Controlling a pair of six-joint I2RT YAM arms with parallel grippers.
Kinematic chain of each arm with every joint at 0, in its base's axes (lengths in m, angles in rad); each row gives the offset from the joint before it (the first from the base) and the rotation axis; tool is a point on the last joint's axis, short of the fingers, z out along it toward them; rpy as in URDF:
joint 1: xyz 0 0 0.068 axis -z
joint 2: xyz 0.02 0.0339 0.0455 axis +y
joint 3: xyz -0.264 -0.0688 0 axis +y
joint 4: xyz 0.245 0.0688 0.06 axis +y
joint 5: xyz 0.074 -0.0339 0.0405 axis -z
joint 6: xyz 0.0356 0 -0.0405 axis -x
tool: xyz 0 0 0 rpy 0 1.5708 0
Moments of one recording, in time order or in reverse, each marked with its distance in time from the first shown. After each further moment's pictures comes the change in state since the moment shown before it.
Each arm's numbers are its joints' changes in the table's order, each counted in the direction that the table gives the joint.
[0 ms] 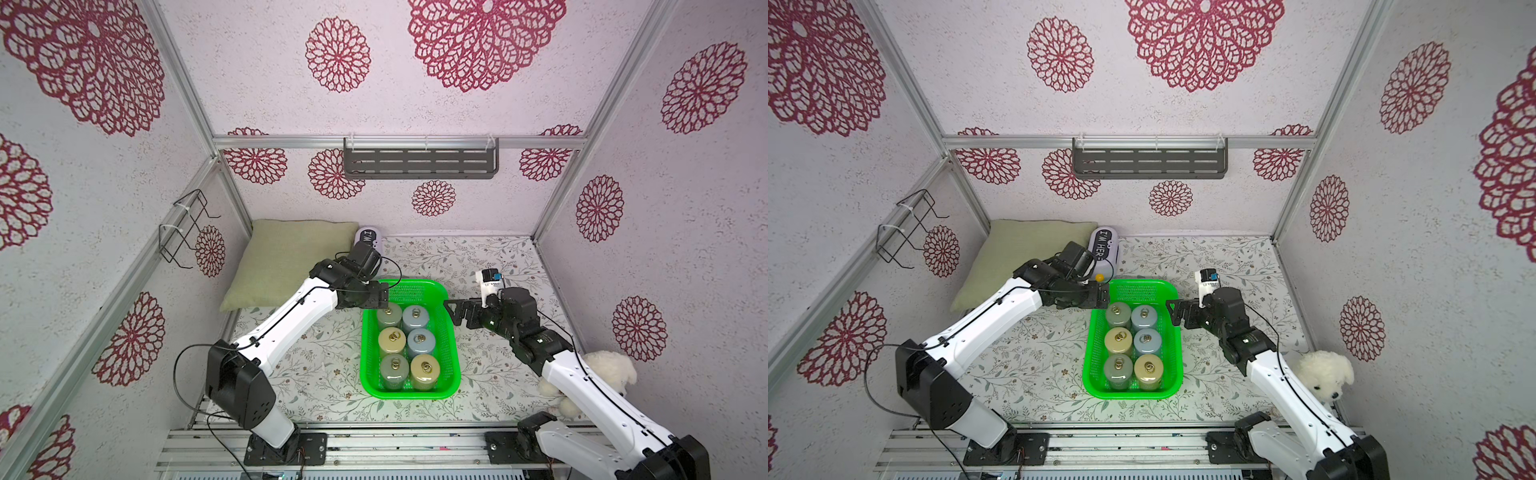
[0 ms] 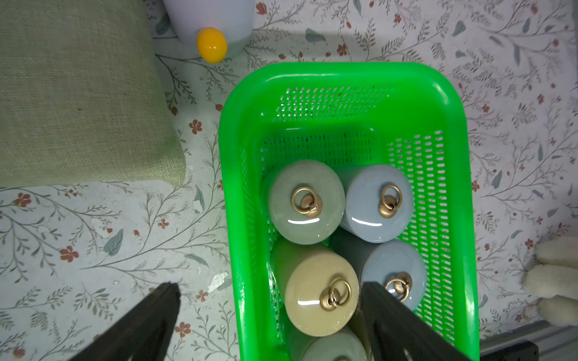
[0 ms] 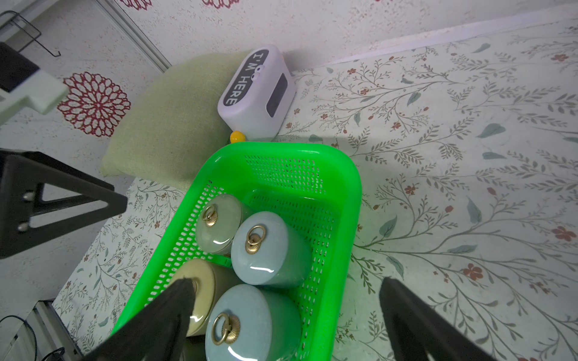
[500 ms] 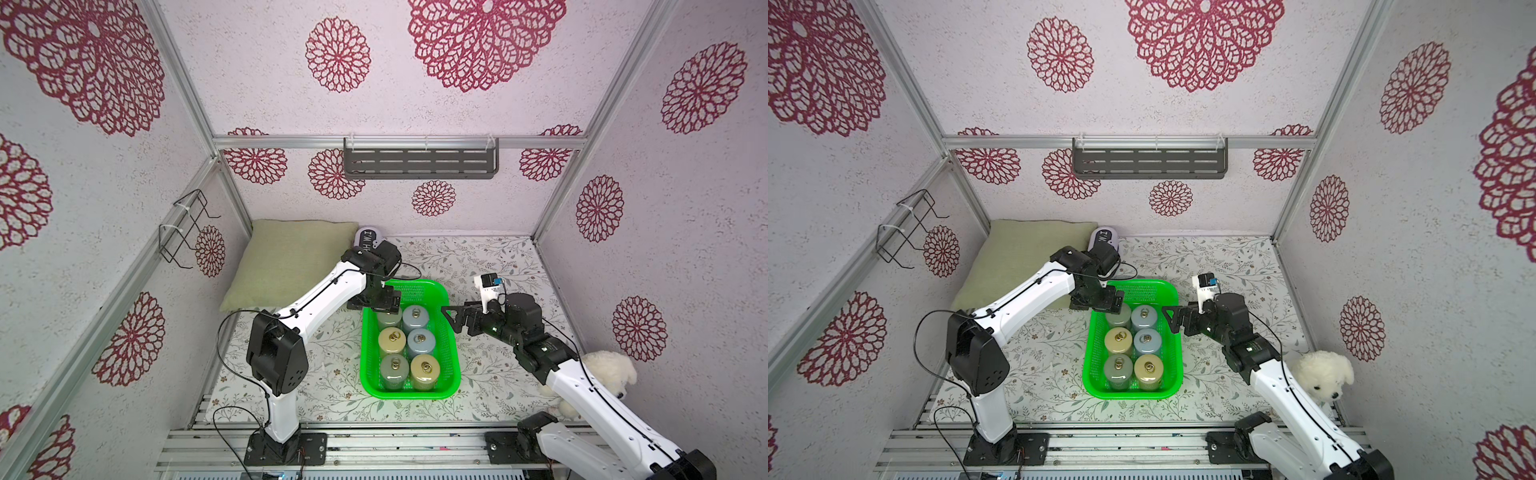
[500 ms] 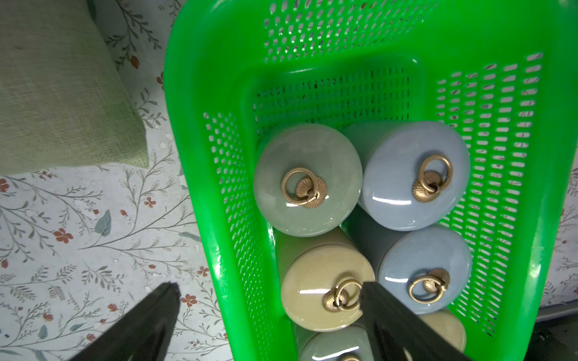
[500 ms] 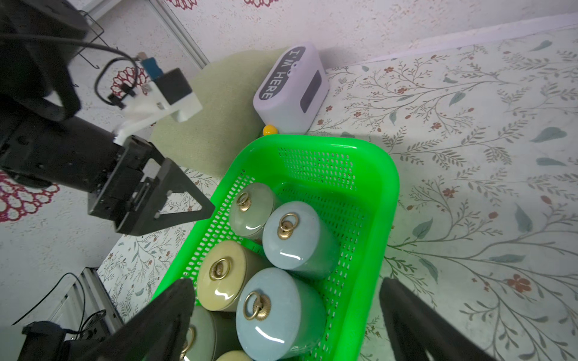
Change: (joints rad) left arm 0.050 0.257 -0.224 0.216 0.024 -0.044; right arm -0.013 -0.056 0.040 -0.023 -0.112 0.000
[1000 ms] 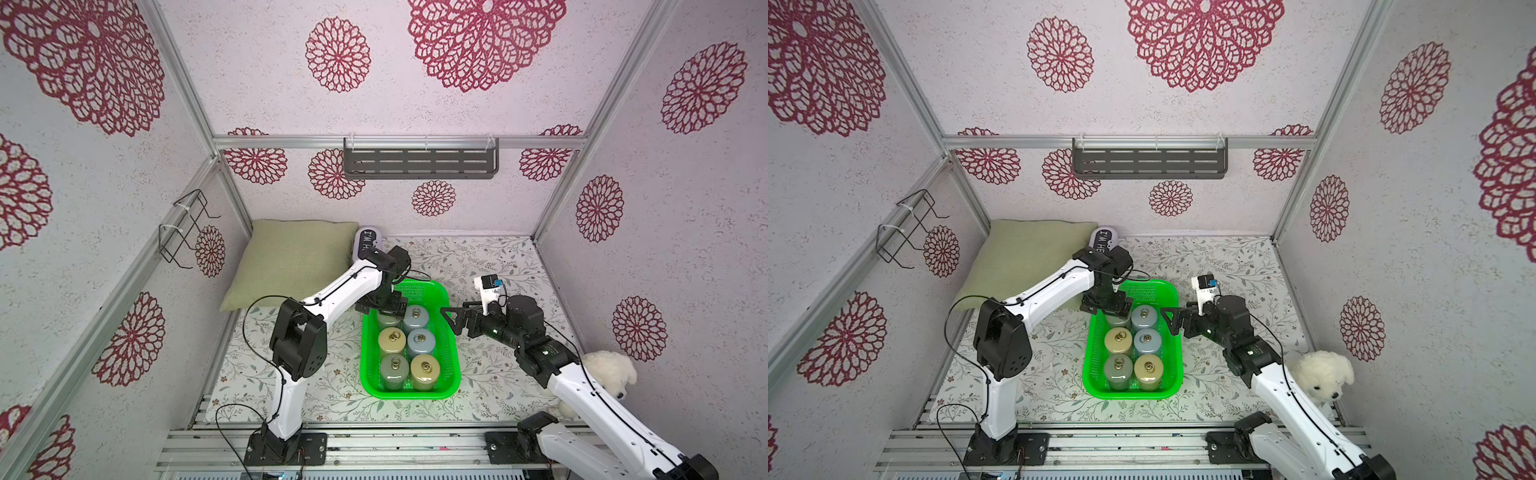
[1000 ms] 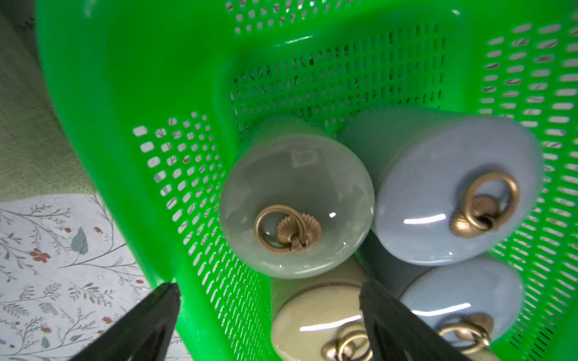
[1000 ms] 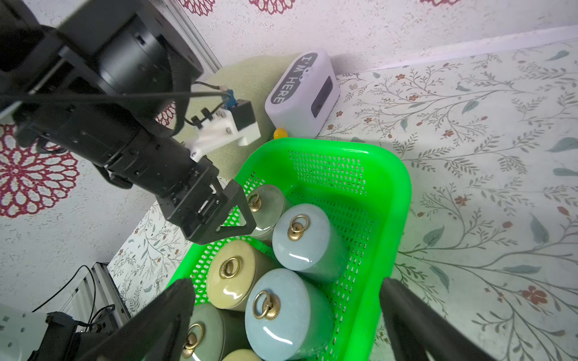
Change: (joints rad) left arm 0.015 0.169 -0.093 0.052 0.016 -0.047; right arm -0.005 -0.028 0.021 -0.028 -0.011 -0.002
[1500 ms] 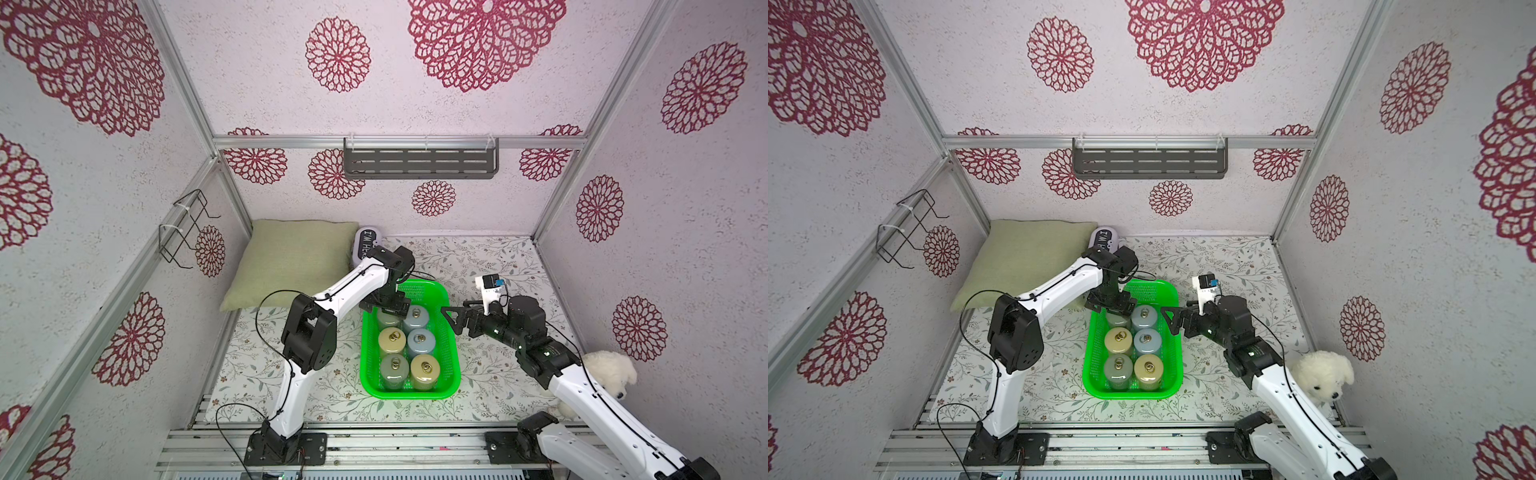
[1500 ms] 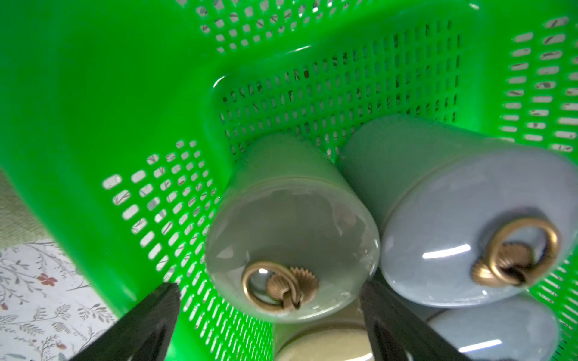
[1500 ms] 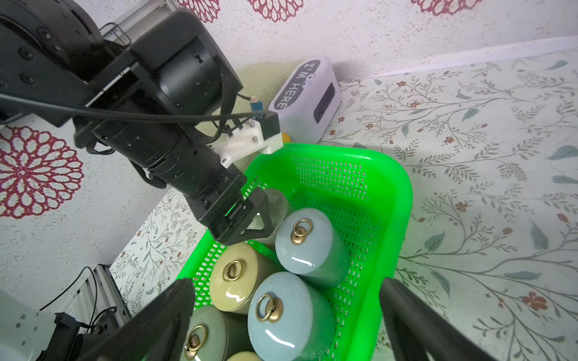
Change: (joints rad) left arm 0.001 0.098 -0.101 0.030 -0.013 -0.046; right arm 0.000 -0.013 0.000 -0.008 0.000 -0.001
